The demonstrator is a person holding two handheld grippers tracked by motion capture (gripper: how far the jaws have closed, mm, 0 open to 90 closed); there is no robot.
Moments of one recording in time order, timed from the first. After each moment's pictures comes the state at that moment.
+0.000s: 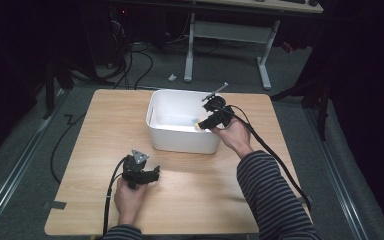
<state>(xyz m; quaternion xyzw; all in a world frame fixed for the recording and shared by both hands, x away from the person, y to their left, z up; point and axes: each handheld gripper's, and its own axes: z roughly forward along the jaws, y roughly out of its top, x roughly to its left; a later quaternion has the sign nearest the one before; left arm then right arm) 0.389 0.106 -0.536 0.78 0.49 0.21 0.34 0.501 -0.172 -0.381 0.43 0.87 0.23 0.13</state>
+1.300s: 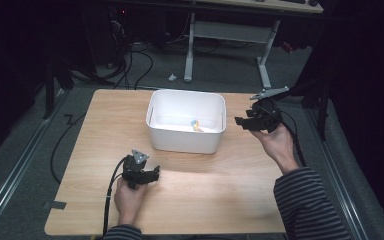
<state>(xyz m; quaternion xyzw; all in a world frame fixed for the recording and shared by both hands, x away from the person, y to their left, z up) 0.389 0.107 -0.536 0.78 0.49 0.21 0.34 0.432 -0.272 -0.328 0.45 0.81 0.31 0.22</state>
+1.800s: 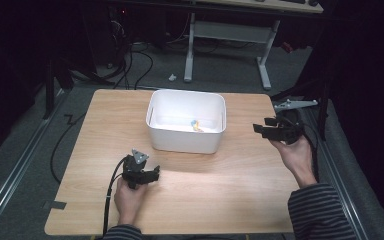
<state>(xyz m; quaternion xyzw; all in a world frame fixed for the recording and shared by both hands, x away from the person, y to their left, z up) 0.389 0.107 -0.536 0.78 0.49 0.21 0.34 0.399 -0.322 -0.338 0.48 0.78 0.34 0.22</state>
